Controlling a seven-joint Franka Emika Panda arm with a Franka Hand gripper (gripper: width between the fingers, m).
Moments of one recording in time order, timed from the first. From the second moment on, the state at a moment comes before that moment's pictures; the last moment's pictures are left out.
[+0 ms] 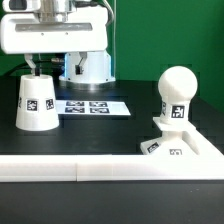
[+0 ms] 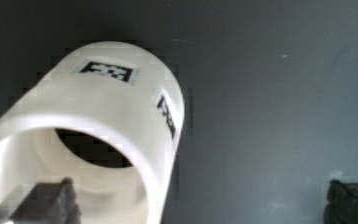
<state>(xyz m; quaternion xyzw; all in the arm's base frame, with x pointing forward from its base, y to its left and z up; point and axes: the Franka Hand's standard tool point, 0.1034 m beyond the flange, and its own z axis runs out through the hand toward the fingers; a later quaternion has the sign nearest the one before) 0.414 -0.090 0.099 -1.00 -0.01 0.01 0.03</state>
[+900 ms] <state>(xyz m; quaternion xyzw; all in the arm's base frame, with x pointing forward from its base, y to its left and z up) 0.408 -0.095 0.078 -1.00 -0.02 0.02 0.03</state>
